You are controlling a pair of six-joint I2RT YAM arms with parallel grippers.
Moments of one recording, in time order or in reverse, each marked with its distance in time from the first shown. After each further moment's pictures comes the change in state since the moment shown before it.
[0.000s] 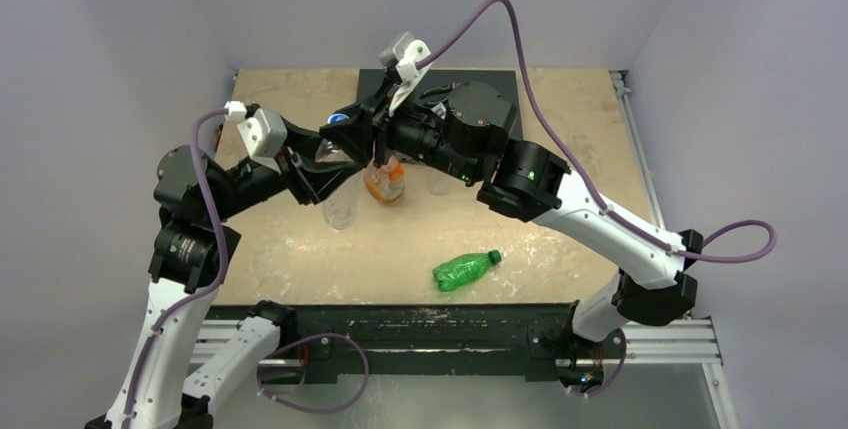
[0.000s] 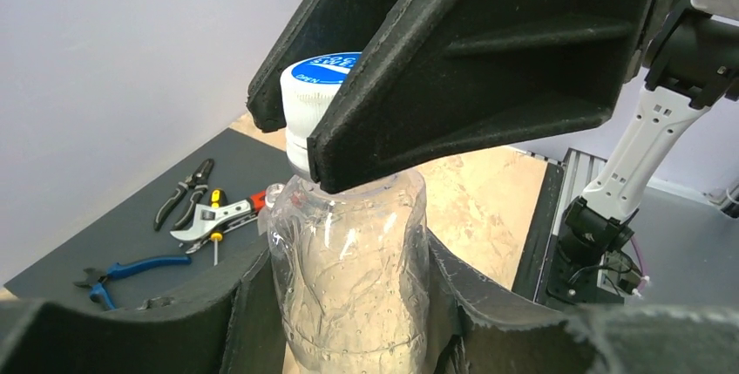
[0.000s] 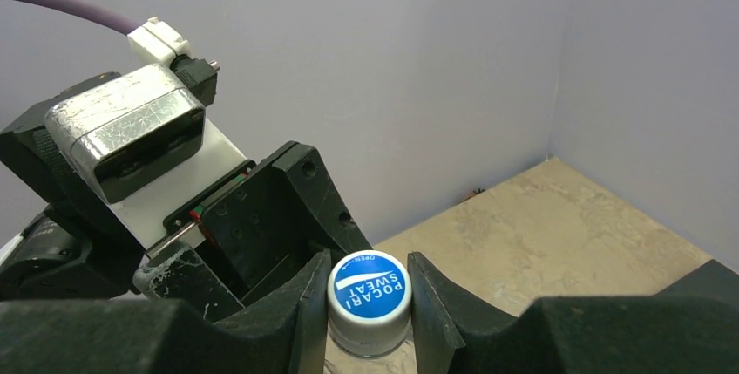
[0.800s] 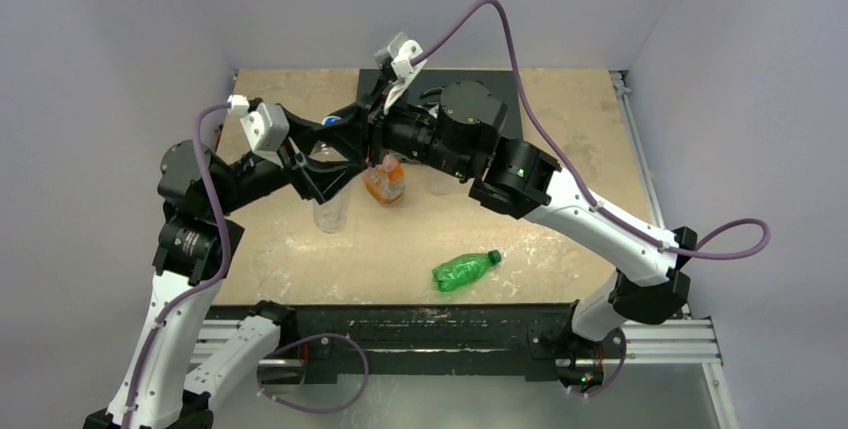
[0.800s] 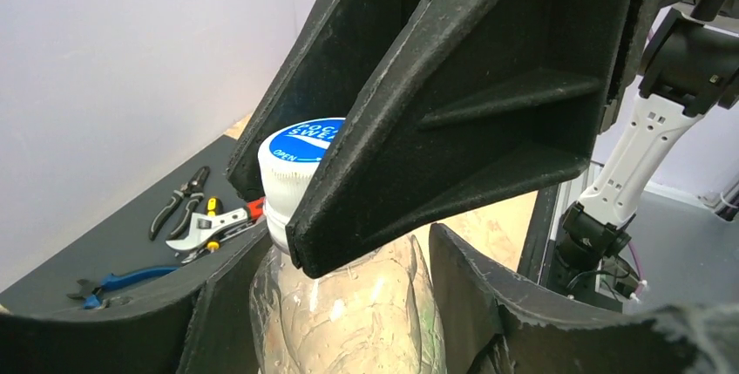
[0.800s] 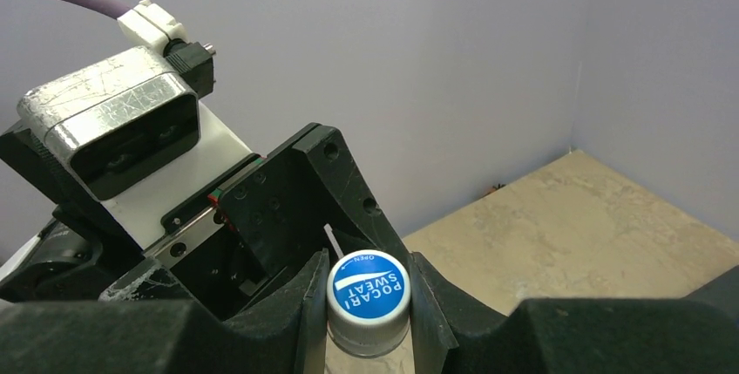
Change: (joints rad) left arm 0.000 0.022 0.002 0.052 0.010 -0.023; right arm -0.022 0.018 -0.025 0.040 -0.040 0.063
